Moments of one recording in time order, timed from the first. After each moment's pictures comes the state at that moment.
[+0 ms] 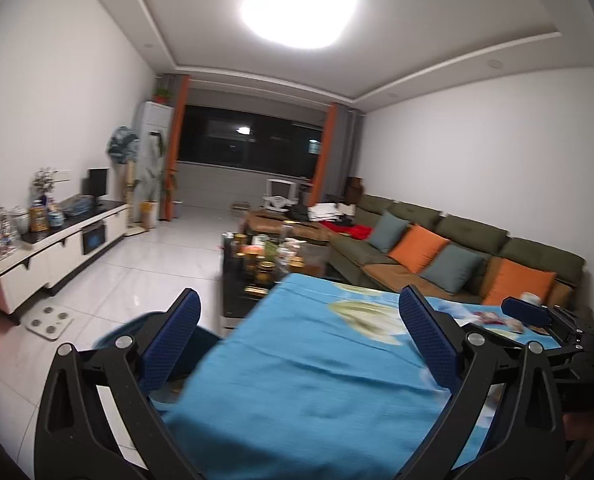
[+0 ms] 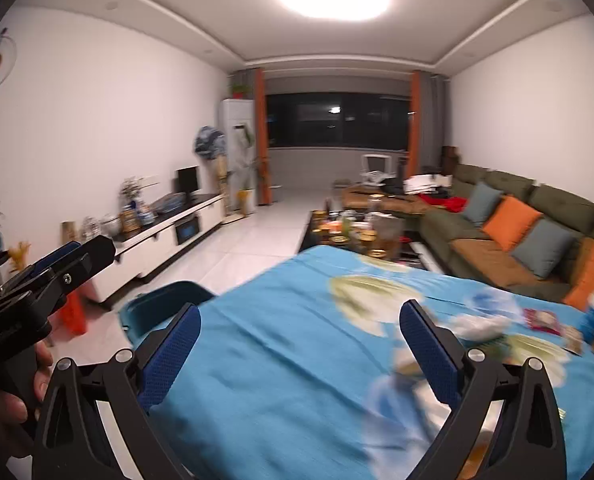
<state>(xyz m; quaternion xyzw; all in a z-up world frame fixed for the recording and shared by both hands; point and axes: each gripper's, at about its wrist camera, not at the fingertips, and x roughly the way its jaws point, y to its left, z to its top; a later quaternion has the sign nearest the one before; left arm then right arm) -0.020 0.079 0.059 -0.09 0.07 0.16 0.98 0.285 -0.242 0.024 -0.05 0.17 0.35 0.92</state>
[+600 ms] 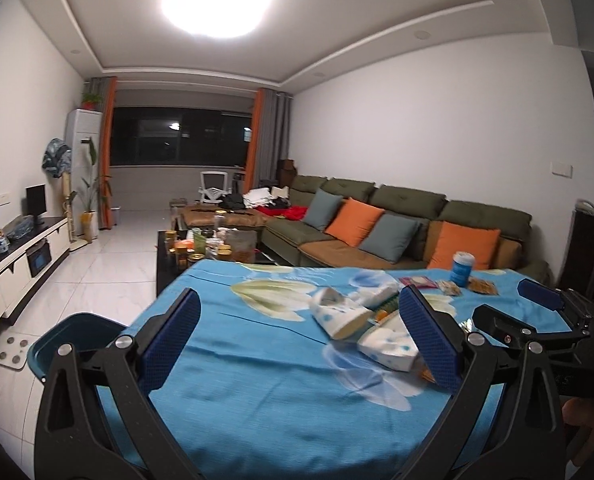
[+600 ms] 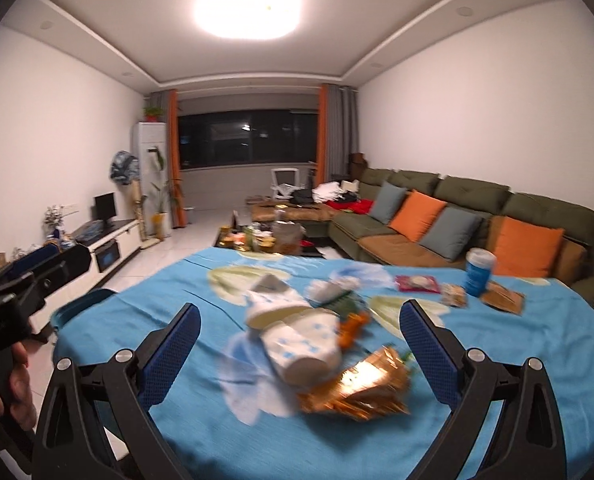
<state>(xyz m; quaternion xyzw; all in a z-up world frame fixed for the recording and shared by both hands) 0.015 -0.025 0.049 -0.03 0.10 0.04 0.99 0.260 -0.371 -0.006 -0.01 0.15 0.19 0.97</state>
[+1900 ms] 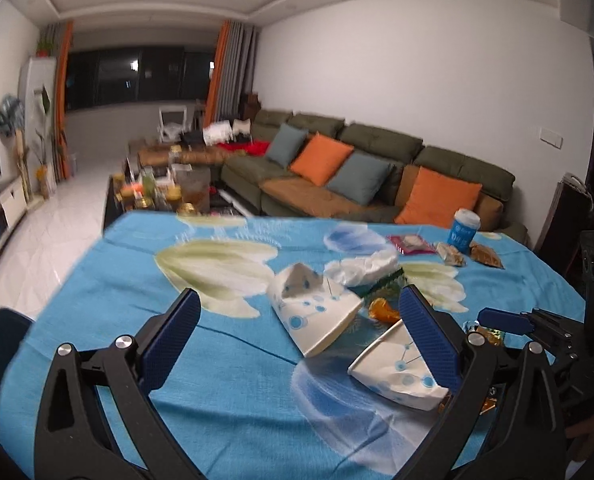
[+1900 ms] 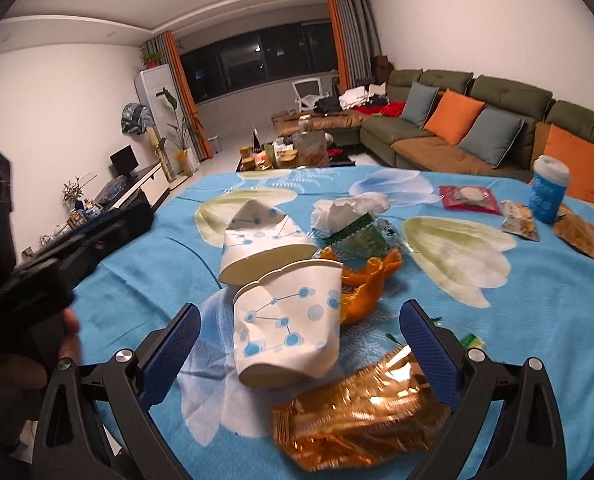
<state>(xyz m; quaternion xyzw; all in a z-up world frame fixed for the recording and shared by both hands) 0.214 -0.014 -0.003 -0.06 0.23 -0.04 0.97 0.386 -0.361 -0.056 0.02 0.33 0.27 0.91</state>
